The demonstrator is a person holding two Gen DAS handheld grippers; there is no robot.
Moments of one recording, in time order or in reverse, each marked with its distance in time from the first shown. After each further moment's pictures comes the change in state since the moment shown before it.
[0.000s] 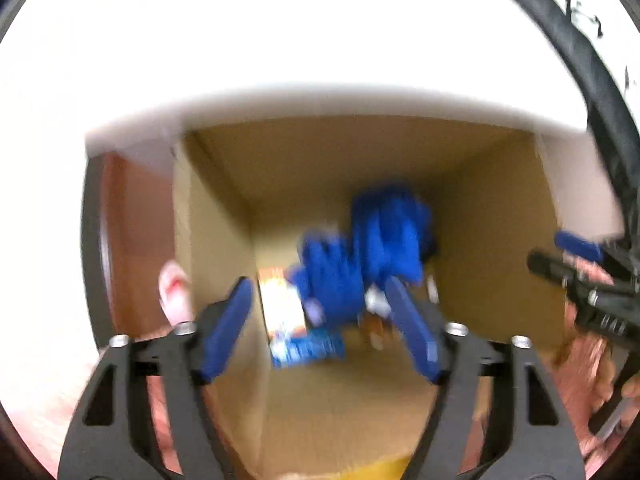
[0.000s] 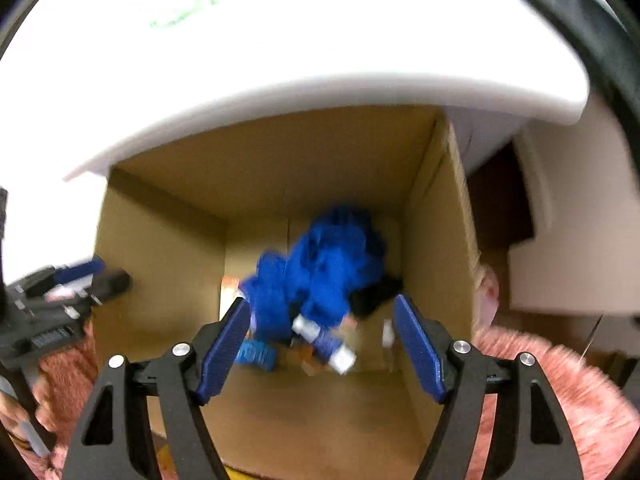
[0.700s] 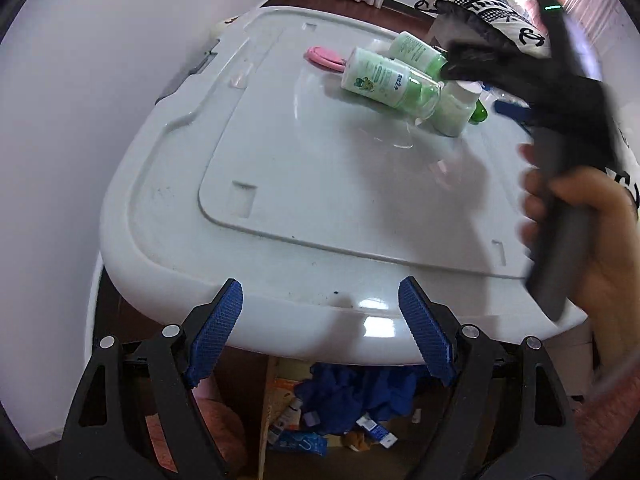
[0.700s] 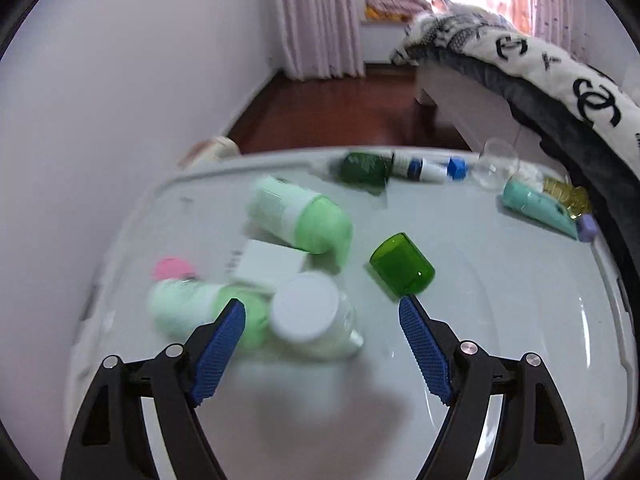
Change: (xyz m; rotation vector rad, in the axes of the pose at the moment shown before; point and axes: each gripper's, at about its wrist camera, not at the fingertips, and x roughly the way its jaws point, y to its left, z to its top) left arm -0.034 0.070 0.090 -0.282 -0.206 -0.003; right arm 0.040 0.130 0.315 -0.049 -0.379 -0.052
